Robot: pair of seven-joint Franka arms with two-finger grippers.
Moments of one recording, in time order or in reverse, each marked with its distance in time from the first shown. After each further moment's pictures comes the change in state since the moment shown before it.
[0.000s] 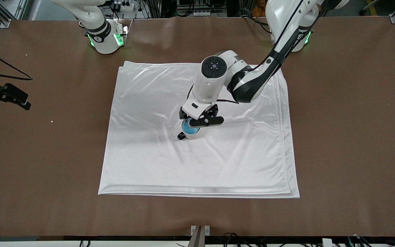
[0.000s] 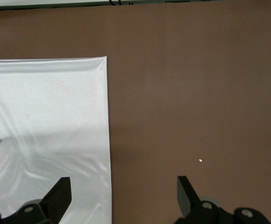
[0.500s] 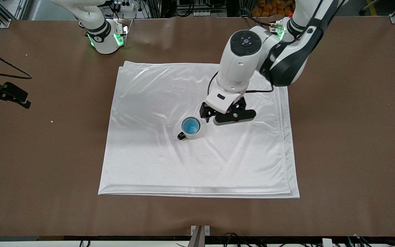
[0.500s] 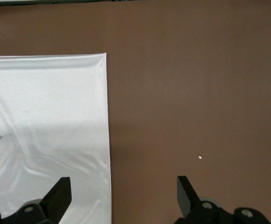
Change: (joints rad) left arm 0.115 -0.203 0.007 0.016 0.011 -0.222 0.100; right arm 0.009 -0.002 -0.006 0.000 0.000 -0.012 -0.002
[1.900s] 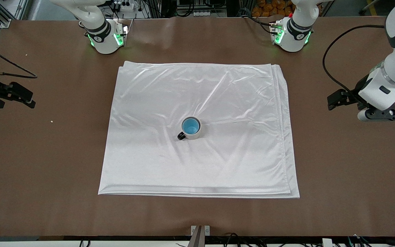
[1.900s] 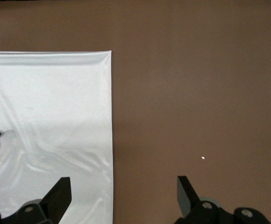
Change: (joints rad) left arm 0.584 -0.318 0.000 -0.133 -0.120 -0.368 0.786; right arm 0.018 0.000 0.001 -0.005 0.001 -0.001 -0.002
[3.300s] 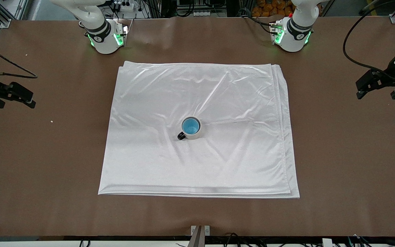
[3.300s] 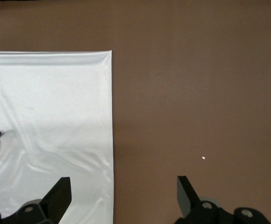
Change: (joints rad) left arm 0.071 -0.172 0.026 -0.090 0.006 0.095 0.133; right arm 0.000 0.000 0.000 -0.001 0.002 0.001 0.000
